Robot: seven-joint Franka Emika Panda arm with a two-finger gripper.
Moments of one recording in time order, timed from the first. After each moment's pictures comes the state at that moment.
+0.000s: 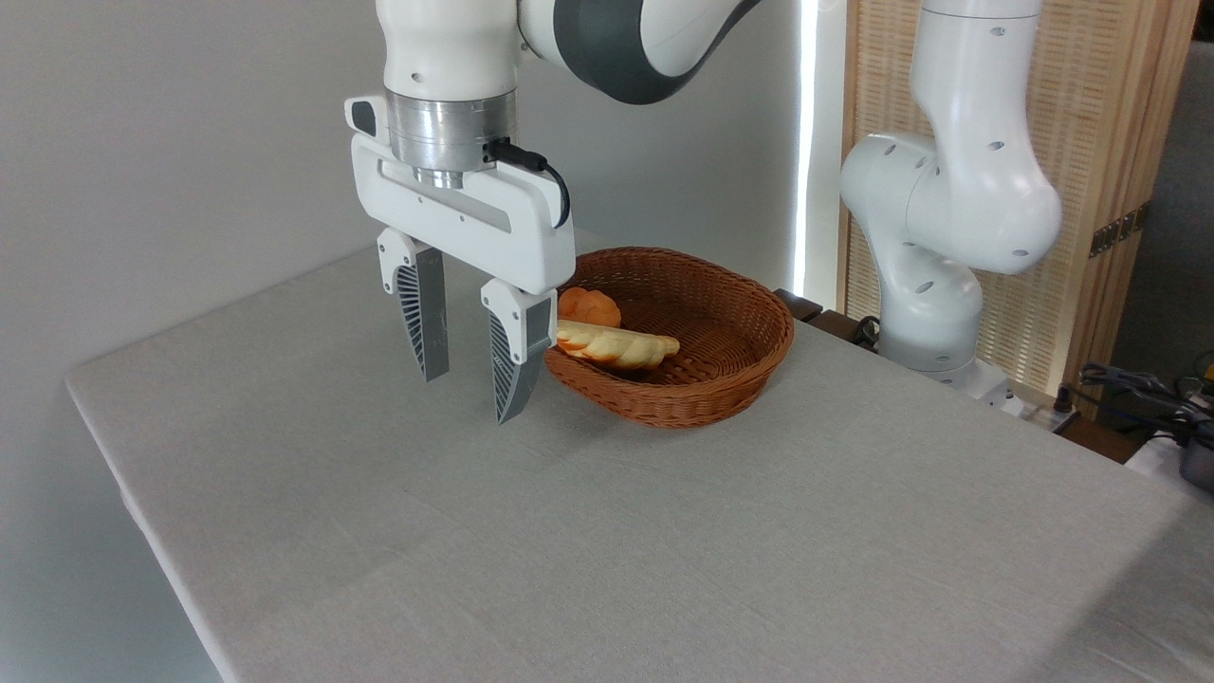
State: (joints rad) arm -0.12 -0.12 0.03 -1.94 -0.08 1.97 0.55
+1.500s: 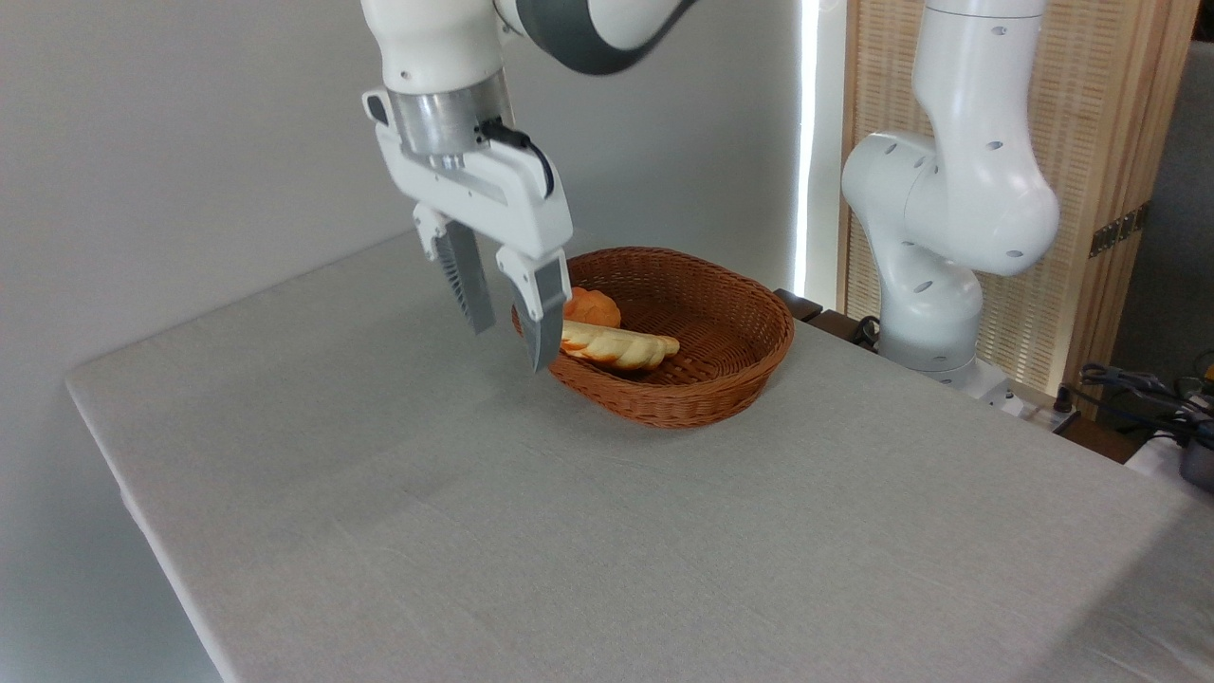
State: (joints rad) arm -0.20 -0.15 -0.01 -1.94 -0.08 1.73 0.55
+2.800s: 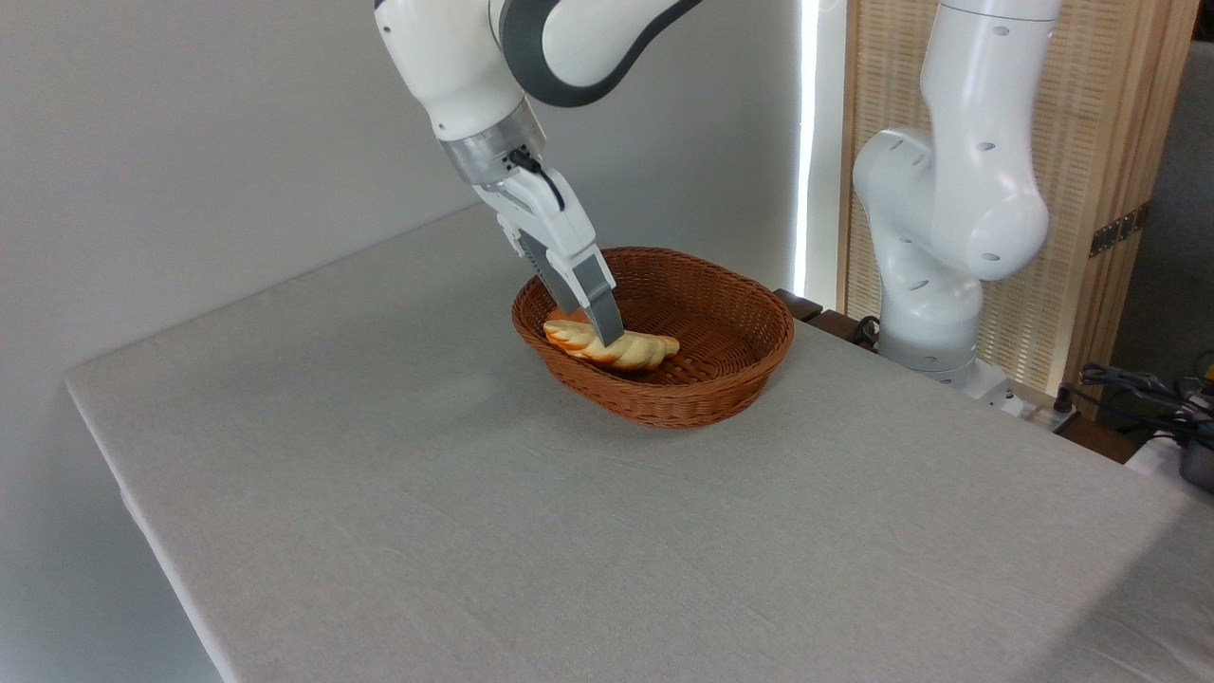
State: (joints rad) arm -0.38 -0.19 -0.03 -2.14 -0.05 1.65 0.55
